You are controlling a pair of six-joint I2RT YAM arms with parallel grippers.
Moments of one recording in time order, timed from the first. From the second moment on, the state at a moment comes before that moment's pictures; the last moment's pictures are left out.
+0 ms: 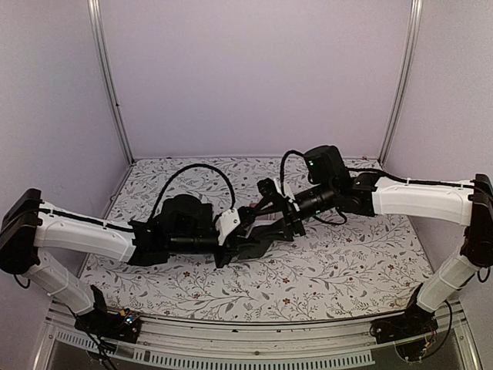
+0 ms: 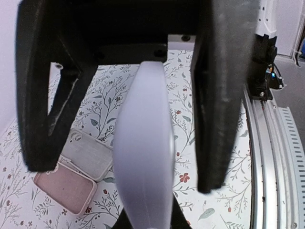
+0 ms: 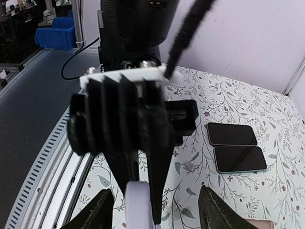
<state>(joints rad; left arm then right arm) -1.05 1.46 0.72 0.39 0.20 0.21 0.85 1.57 1.14 -0.13 -0.80 -0.54</state>
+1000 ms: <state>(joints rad) -1.05 1.34 0.69 0.51 0.27 0.14 0.79 1.39 0.97 0.18 -0.98 -0.20</state>
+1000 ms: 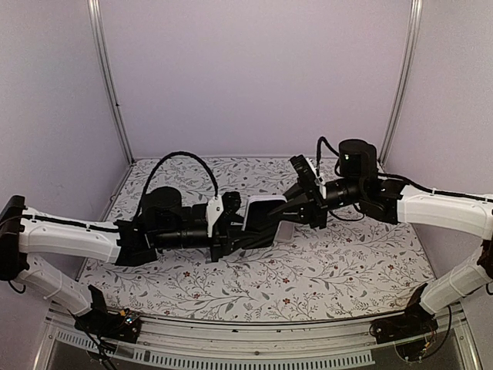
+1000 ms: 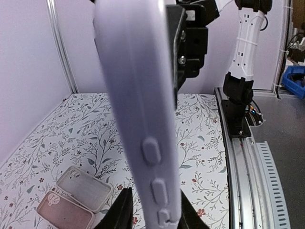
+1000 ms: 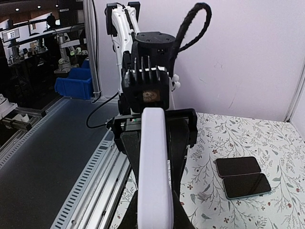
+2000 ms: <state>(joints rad) -1.06 1.26 0.65 0.57 0.28 0.07 0.84 1.43 0.96 0.27 -0.95 -0.15</state>
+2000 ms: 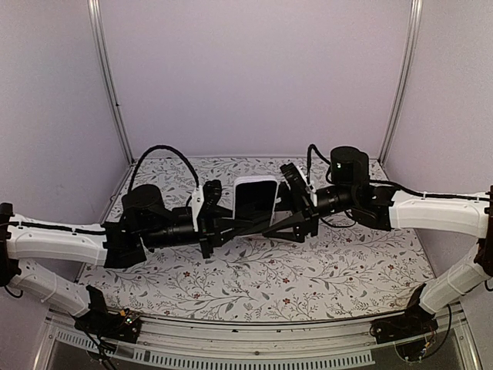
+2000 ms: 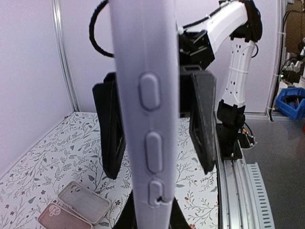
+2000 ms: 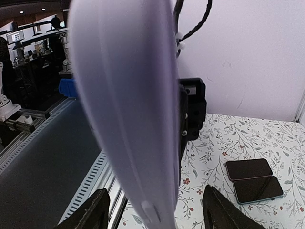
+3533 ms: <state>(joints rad) -1.06 1.24 0.70 0.55 0.30 0.00 0.86 1.34 1.09 0.14 -0.87 -0.16</state>
